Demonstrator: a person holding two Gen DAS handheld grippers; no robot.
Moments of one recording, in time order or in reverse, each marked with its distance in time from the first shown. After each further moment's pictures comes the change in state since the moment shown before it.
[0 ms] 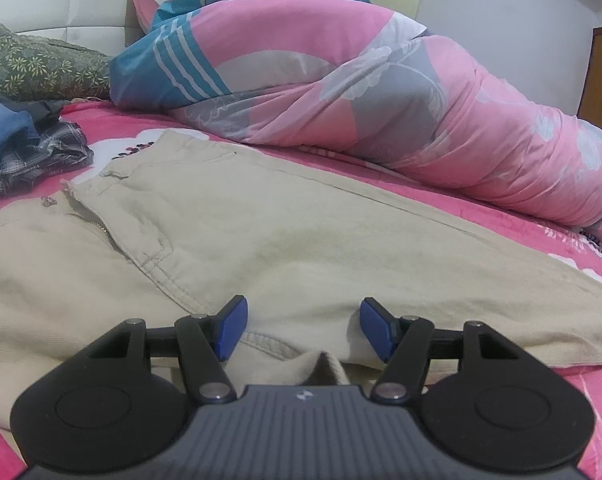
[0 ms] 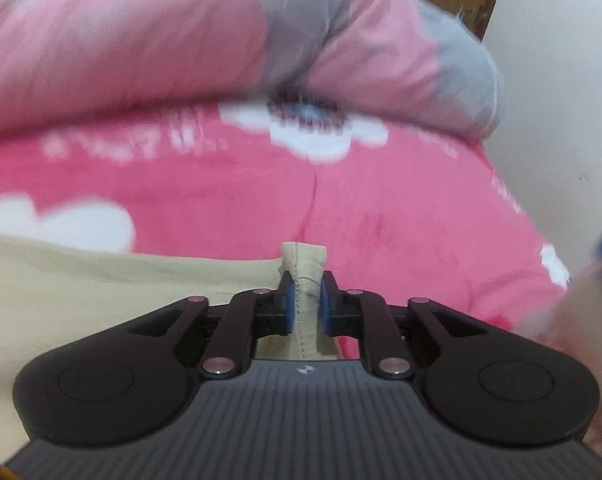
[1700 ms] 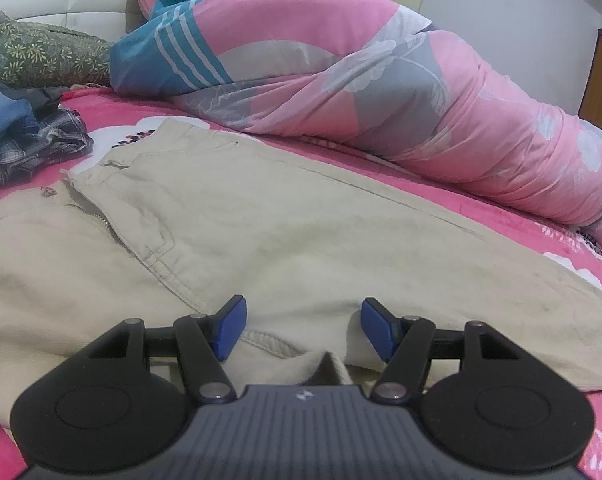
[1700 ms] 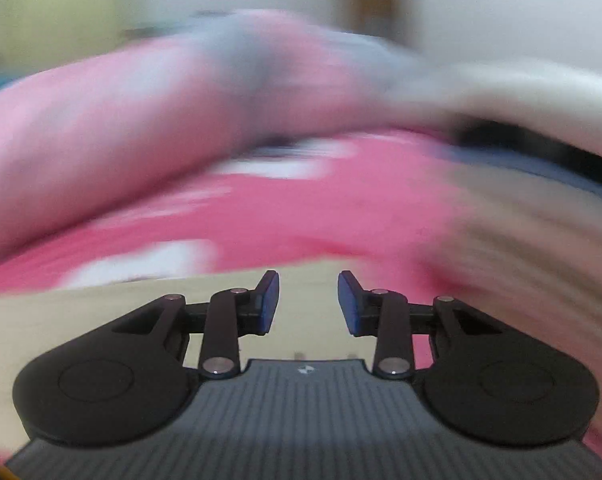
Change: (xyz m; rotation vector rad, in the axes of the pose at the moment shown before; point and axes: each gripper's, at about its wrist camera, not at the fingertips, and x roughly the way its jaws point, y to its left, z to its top) left arm -0.001 0.000 0.004 -0.018 0.042 -0.008; right arm -0.161 0.031 -0.053 0.220 -0.169 0.189
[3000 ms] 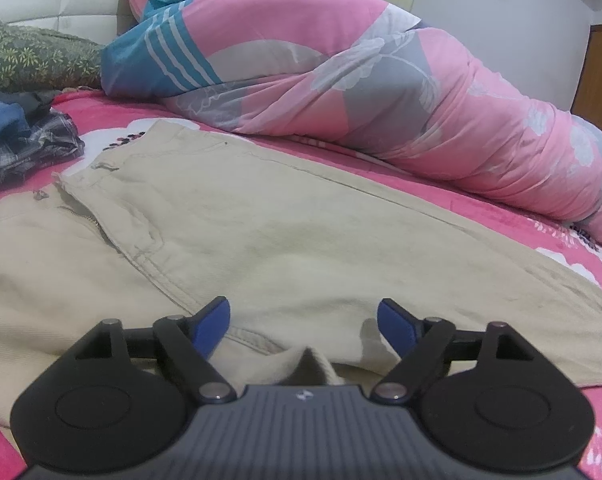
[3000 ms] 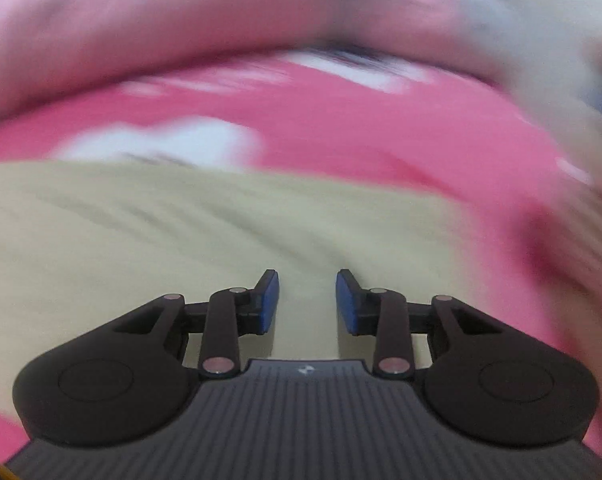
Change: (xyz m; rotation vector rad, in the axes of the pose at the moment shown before) left arm -0.002 -0.006 0.000 0.019 -0.004 -0.008; right arm 0.067 -0.029 -0.037 -0.065 0.266 -0.151
